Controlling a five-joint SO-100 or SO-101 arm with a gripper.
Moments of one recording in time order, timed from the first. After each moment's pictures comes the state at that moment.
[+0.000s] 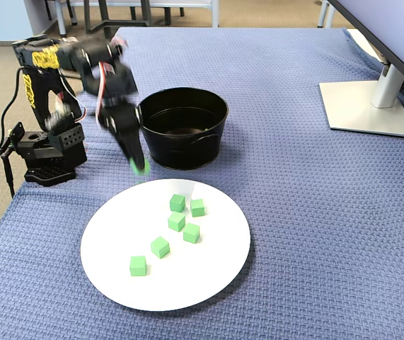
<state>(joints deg) 33.8 107.2 93.5 75.8 13.8</state>
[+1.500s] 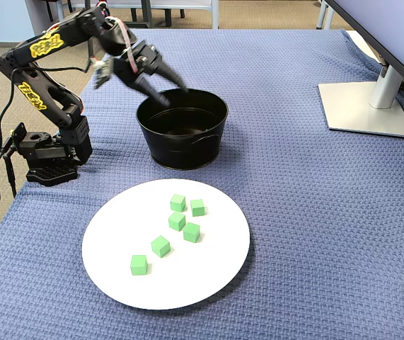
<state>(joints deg) 6.6 127.2 105.5 66.1 5.3</state>
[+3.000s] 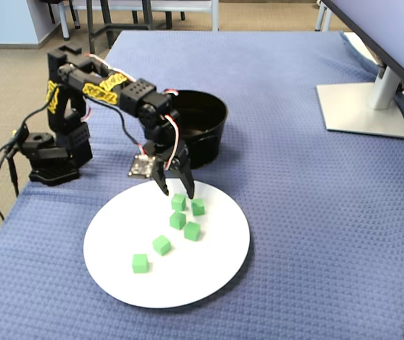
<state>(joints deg) 23.6 73.4 88.2 62.1 -13.9</state>
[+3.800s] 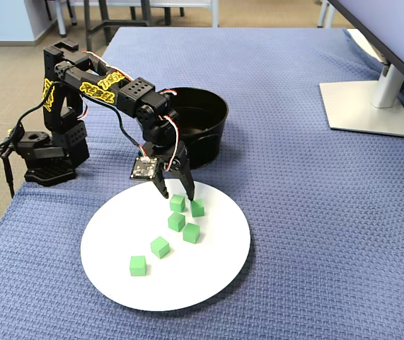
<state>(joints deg) 23.4 73.4 90.7 59.1 -17.1</state>
